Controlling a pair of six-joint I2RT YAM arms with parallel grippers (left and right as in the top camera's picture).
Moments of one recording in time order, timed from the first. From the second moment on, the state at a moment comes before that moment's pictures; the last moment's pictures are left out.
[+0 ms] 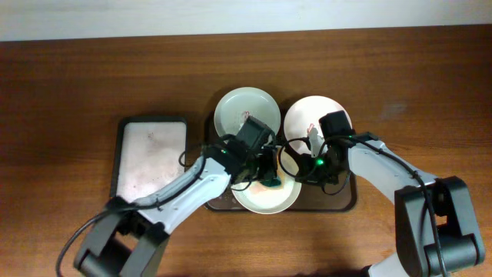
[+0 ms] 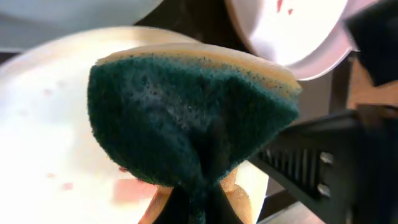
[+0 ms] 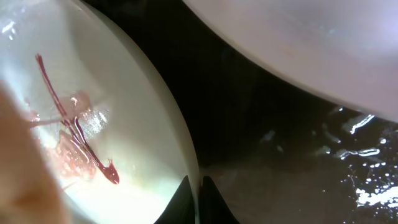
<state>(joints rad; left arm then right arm) -0.68 1.74 1.08 -0.41 0.24 -0.72 0.20 1.72 0.91 -0.63 -0.47 0.25</state>
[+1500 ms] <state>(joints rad) -0.28 1.48 1.09 -0.80 -0.12 -0.55 0.20 1.66 1.10 -1.02 -0.22 0.30</state>
